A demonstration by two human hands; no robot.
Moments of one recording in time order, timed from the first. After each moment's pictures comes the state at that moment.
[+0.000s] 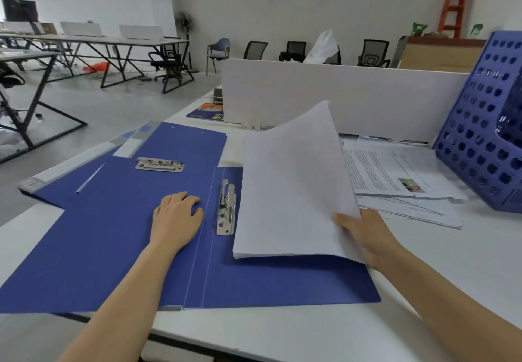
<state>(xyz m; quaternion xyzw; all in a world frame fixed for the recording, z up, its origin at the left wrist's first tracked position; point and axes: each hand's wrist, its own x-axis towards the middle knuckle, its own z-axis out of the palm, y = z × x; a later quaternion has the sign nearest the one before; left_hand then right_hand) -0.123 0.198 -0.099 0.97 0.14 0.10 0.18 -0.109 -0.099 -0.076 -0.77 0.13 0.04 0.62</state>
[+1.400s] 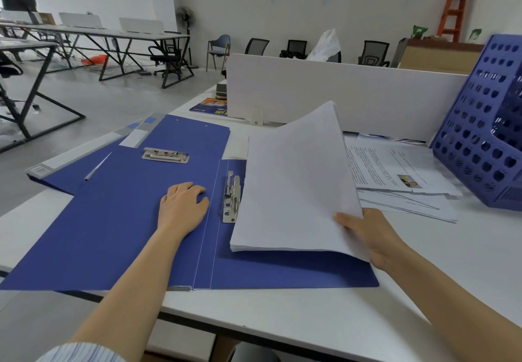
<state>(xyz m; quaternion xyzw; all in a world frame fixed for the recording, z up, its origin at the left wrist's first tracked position) -0.127 0.199 -0.100 0.96 0.14 0.10 0.21 -0.129 -0.099 -0.073 -0.77 0.12 0.07 0.62</state>
